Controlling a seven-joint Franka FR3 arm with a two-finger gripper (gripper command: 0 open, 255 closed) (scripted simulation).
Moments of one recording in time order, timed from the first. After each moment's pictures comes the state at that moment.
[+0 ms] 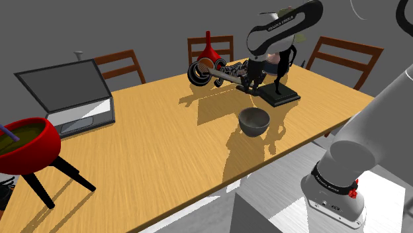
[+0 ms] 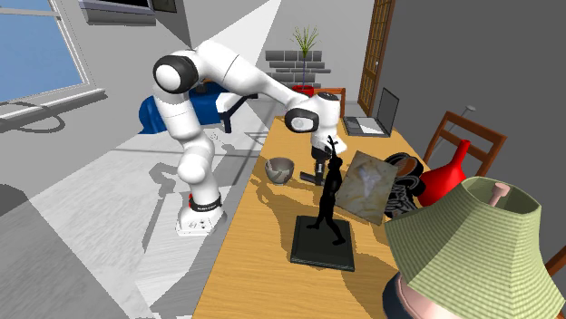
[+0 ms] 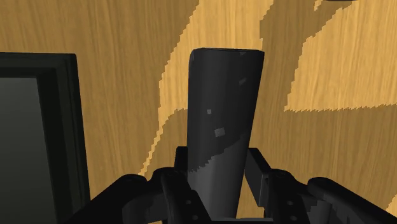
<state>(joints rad) -0.12 -0.18 -0.18 -2.33 0.06 2.15 0.07</state>
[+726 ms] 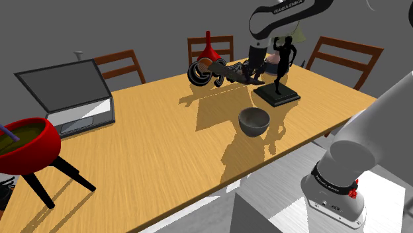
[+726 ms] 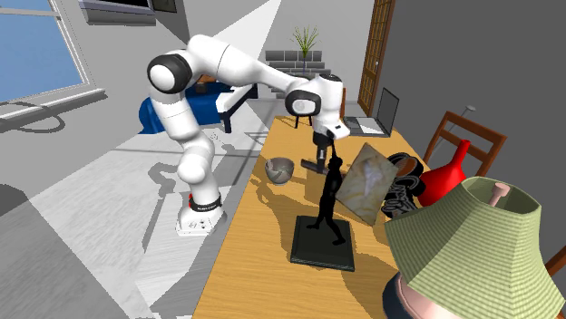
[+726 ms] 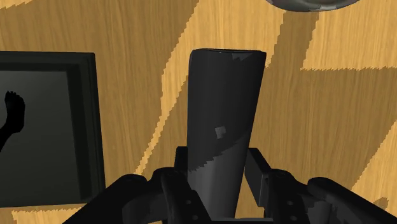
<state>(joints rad) -0.12 -0.23 -0.18 -2.23 0.05 2.00 0.09</state>
